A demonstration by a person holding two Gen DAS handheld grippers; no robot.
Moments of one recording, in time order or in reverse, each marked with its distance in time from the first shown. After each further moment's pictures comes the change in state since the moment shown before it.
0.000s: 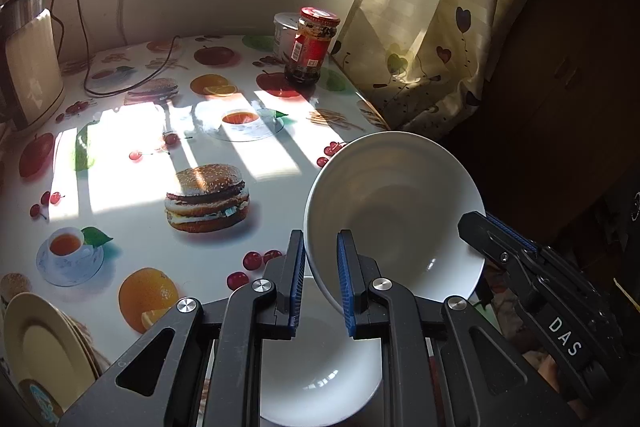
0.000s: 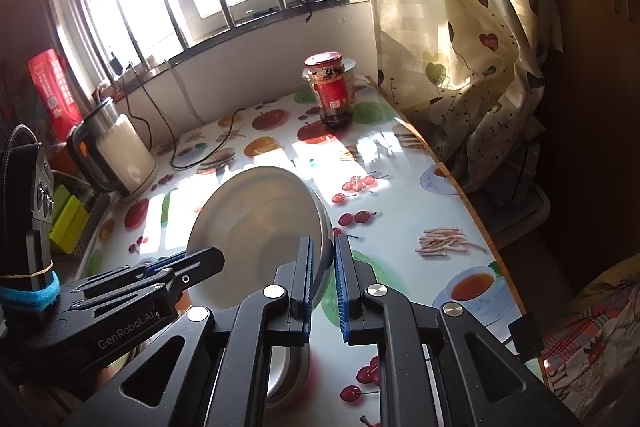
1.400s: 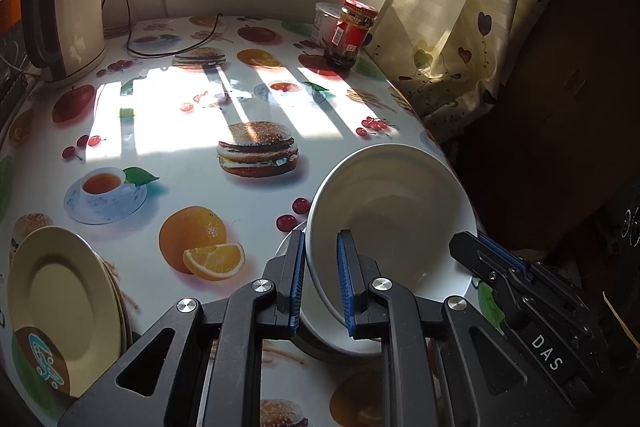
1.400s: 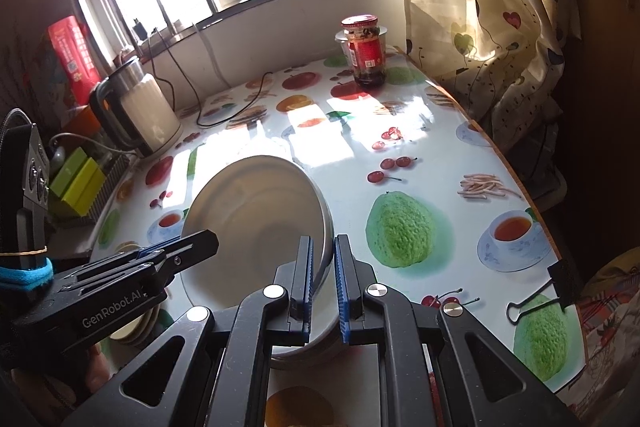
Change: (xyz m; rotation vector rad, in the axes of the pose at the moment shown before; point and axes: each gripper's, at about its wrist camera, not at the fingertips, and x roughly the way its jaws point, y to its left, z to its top) left arm -0.027 0.037 -0.048 -0.073 0.007 0.038; right arm 0.002 0.036 -0.052 -0.032 0.076 0.049
